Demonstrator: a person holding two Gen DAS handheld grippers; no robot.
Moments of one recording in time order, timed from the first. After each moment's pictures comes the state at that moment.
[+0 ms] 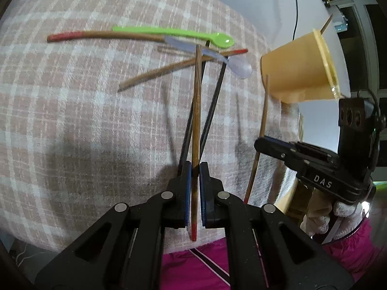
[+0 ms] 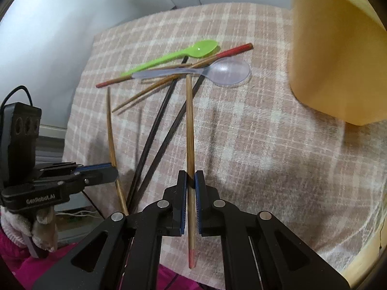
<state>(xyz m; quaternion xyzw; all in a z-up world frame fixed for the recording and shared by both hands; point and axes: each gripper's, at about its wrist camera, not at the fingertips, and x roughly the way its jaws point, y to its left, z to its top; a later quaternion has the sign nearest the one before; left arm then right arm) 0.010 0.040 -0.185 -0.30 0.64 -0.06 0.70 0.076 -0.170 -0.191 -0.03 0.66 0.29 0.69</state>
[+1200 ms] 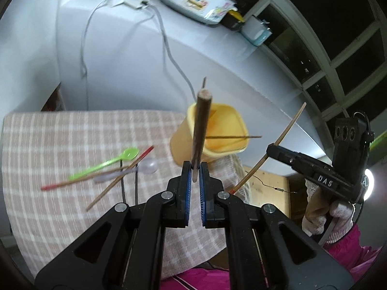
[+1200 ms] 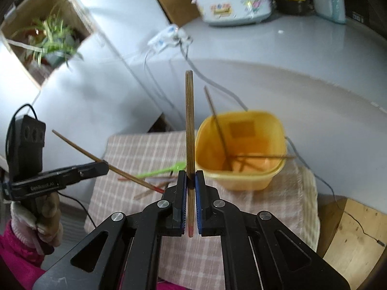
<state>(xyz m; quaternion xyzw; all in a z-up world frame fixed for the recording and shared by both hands) 0.081 -0.019 -0.006 -0.20 0.50 -0.17 0.83 0.081 -0.268 -0.001 0.06 0.47 0.24 0.85</state>
